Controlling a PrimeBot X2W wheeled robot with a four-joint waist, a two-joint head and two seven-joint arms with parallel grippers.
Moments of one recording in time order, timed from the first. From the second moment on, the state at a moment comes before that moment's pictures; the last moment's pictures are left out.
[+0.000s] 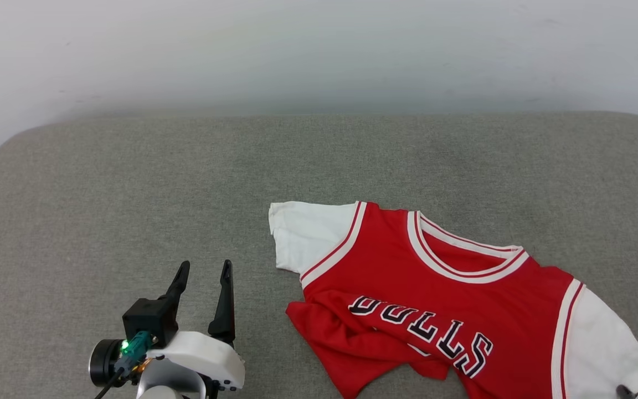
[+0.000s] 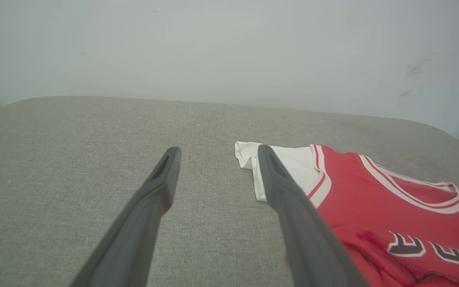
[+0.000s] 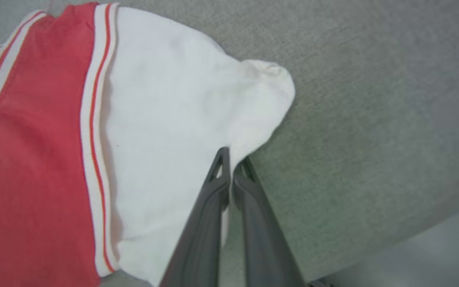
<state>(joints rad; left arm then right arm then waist) -0.13 0.27 -0.41 0.18 -0.50 0.23 -0.24 -0.01 -0.08 -0.49 0.34 0.30 0.13 0.48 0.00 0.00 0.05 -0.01</state>
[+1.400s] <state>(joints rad) -0.44 0.38 -0.41 0.16 -0.55 0.12 -0.03 0.02 -0.07 -0.03 -0.15 0.20 0.13 0.08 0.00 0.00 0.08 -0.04</state>
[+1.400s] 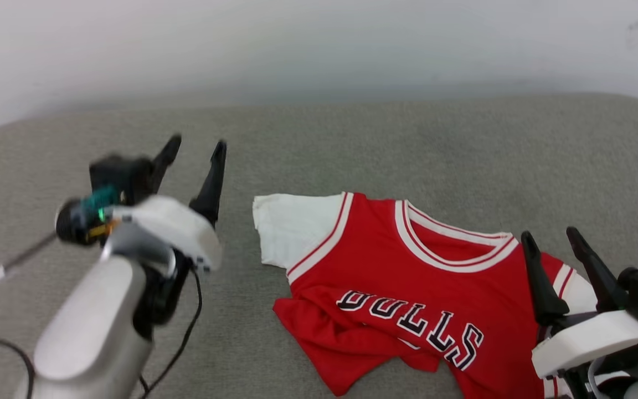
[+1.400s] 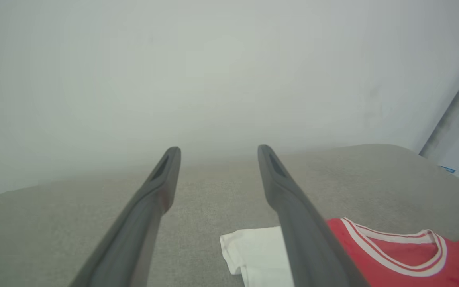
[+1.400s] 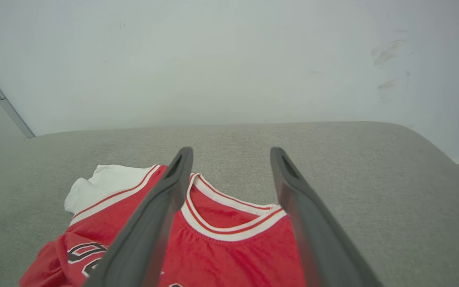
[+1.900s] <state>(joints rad) -0.81 0.44 -0.56 0.53 -0.70 -0.11 0.58 -0.06 -0.06 0.01 -0.13 0.21 0.13 0.04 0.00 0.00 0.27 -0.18</state>
